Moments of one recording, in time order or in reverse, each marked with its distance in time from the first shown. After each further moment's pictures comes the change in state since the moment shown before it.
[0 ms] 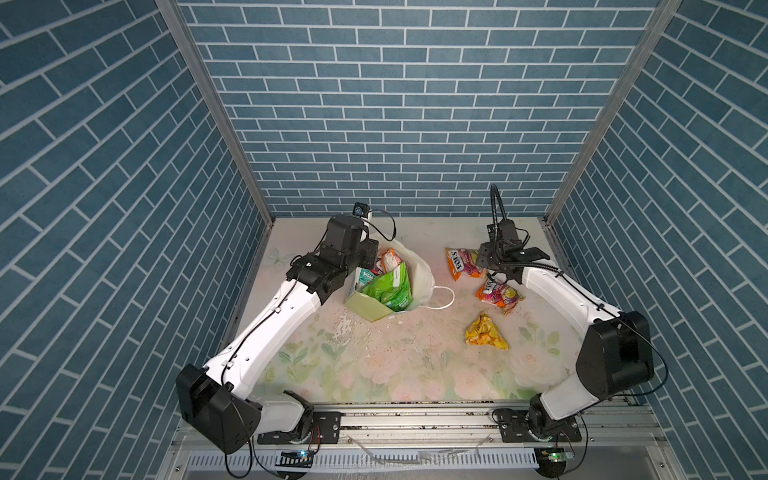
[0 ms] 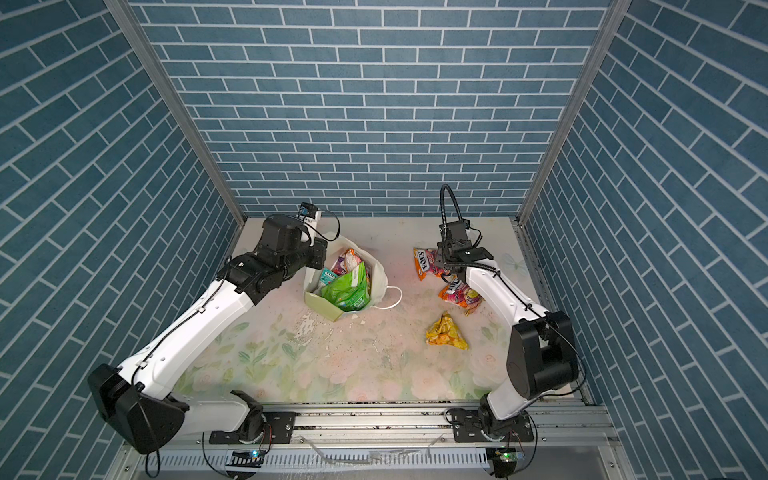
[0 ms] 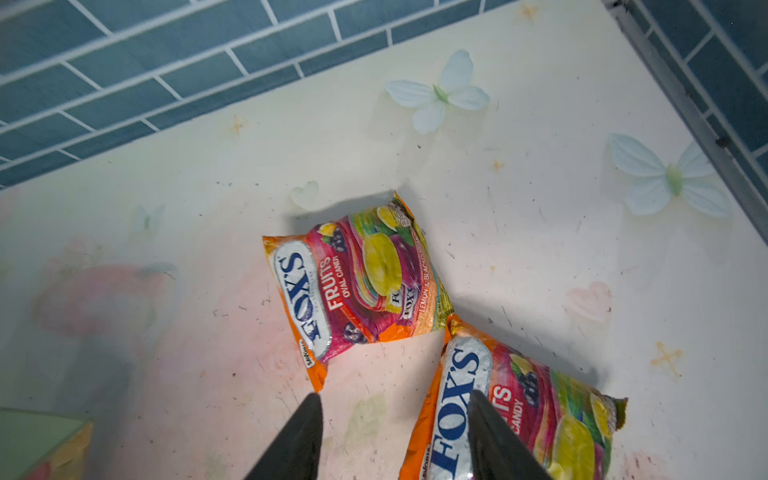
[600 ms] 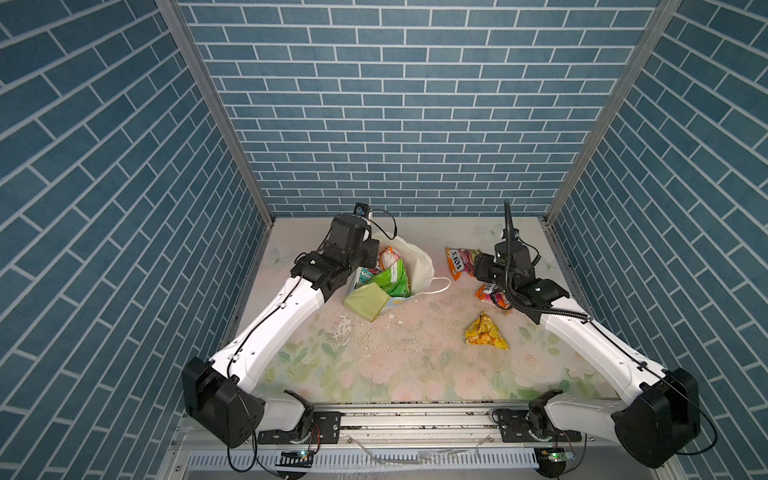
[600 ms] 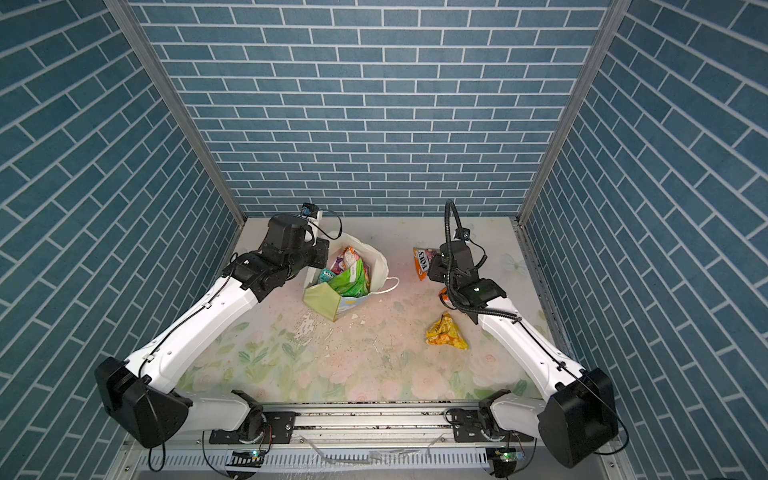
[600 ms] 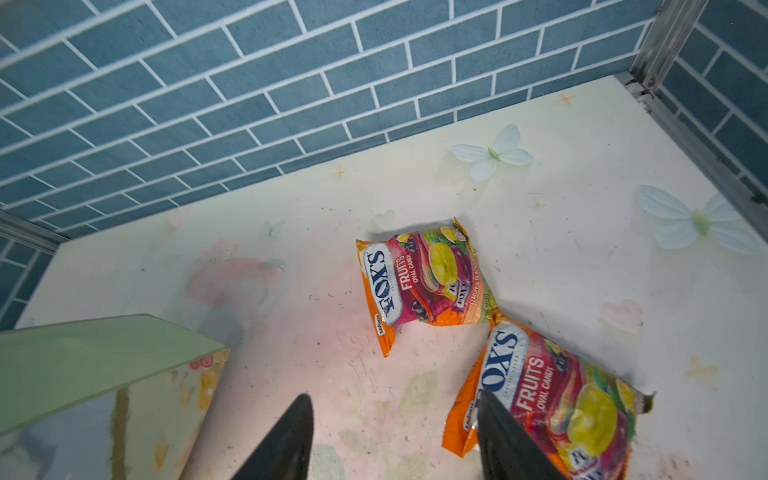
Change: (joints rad) left arm 0.000 0.035 0.003 0.000 -0.021 -0.032; right arm 0.118 -0.331 -0.293 0.199 0.017 0.000
